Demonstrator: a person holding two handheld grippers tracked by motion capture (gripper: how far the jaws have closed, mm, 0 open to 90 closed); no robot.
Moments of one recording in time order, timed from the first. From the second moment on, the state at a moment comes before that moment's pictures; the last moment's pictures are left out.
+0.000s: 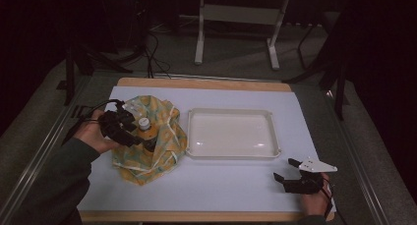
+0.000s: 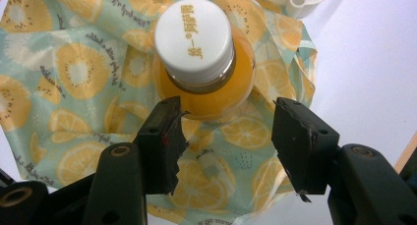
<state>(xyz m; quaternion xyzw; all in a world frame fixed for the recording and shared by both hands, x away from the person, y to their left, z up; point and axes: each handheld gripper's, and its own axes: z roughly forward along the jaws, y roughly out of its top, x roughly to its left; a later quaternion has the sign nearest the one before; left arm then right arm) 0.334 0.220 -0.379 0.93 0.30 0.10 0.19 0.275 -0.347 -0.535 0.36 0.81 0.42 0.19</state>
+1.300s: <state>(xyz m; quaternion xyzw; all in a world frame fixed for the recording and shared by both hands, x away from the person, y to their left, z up) 0.348 0.207 -0.367 0.93 0.33 0.09 0.16 0.275 -0.347 -0.535 0.36 0.81 0.42 0.19</state>
